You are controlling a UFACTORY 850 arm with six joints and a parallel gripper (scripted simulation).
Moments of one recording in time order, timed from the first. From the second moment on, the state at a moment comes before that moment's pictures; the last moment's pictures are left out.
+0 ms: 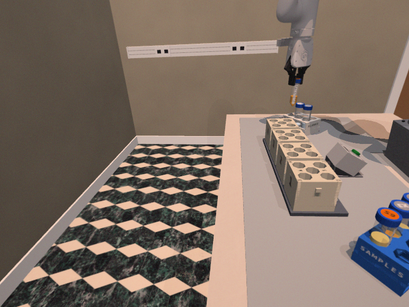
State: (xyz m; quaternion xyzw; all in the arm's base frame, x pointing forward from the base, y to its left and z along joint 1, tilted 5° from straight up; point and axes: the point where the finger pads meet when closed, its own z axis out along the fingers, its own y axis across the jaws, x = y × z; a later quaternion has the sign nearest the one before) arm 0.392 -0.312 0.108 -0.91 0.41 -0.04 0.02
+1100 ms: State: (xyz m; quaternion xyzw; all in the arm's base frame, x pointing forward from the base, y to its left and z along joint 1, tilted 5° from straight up) arm 0.395 -0.312 0.075 -0.91 0.41 -0.04 0.02
